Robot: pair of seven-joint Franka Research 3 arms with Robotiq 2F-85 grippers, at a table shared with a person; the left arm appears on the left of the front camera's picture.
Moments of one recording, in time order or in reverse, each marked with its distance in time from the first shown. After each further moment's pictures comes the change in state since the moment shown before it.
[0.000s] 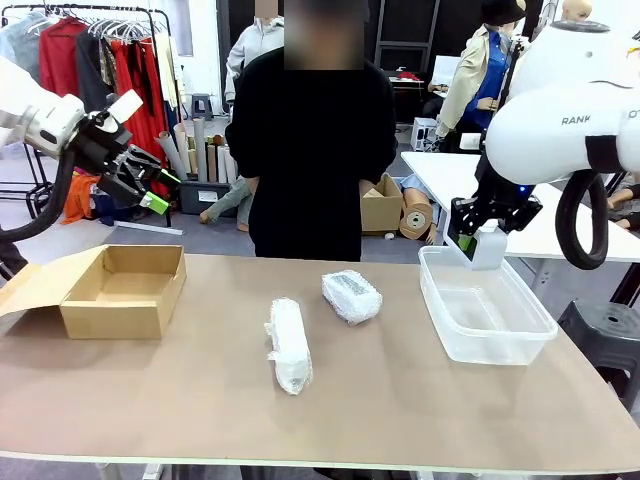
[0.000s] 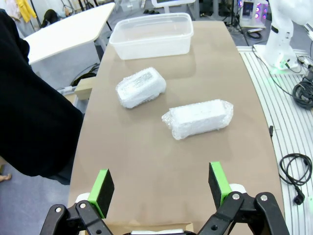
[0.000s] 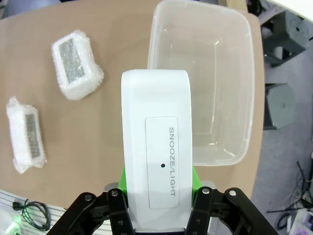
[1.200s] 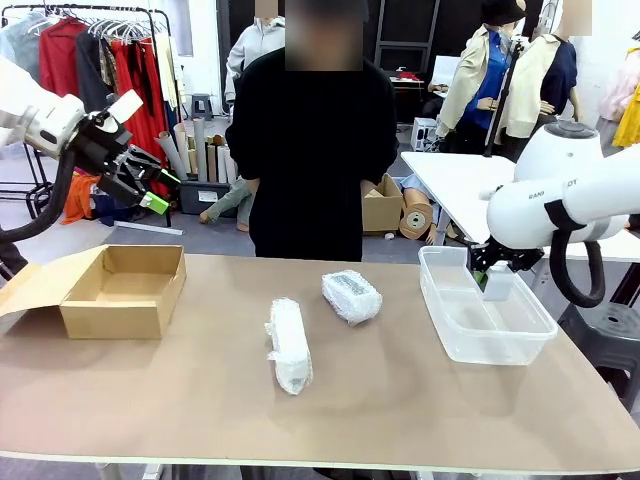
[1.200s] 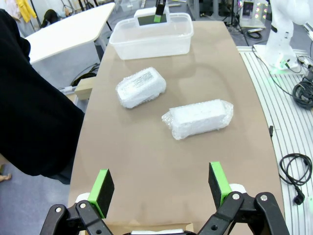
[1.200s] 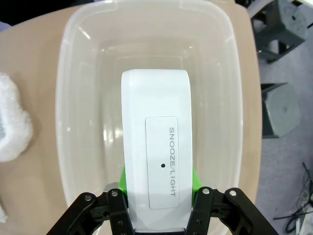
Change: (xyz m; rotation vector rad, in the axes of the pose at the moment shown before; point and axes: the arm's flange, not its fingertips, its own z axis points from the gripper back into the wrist) left arm 0.000 0.000 0.000 0.000 0.000 0.000; right arm 0.038 -0.089 -0.151 -0.038 -0.024 -0.085
